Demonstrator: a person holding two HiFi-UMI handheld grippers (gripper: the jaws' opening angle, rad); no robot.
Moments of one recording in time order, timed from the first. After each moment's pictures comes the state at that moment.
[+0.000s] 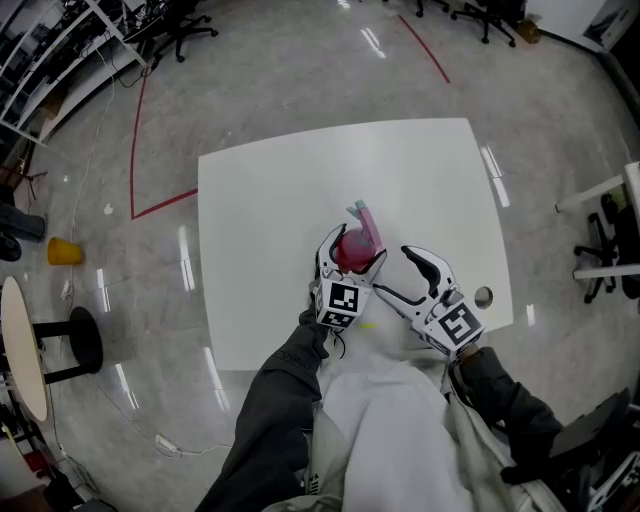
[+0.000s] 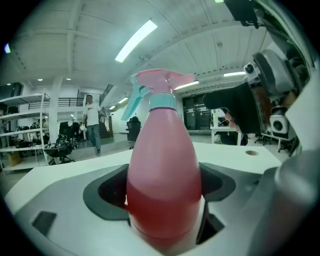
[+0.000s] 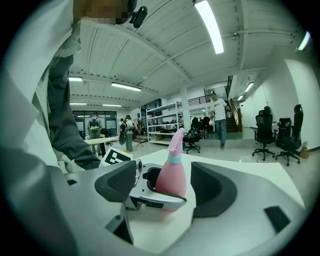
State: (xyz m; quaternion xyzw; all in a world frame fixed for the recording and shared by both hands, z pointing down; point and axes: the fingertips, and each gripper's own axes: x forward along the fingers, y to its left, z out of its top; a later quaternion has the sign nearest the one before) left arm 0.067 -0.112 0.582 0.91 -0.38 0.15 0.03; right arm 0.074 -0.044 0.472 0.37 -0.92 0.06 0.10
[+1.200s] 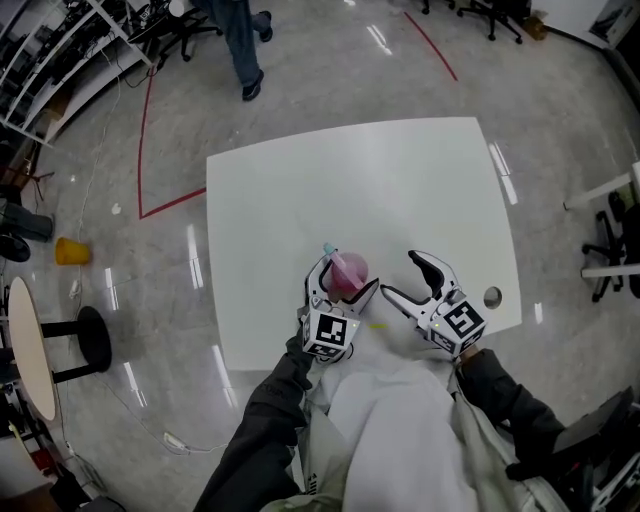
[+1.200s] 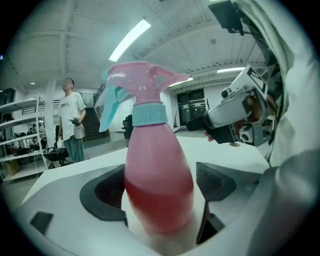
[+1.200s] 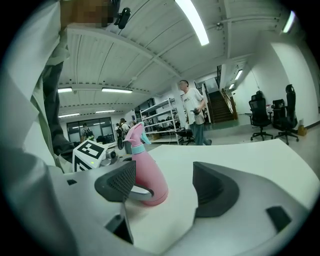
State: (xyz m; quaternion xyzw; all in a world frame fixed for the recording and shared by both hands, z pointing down) left arm 0.019 -0.065 0.572 0.92 -0.35 0.18 0.02; right arm 0.074 -0.048 0.508 0.38 -0.91 0.15 0.08
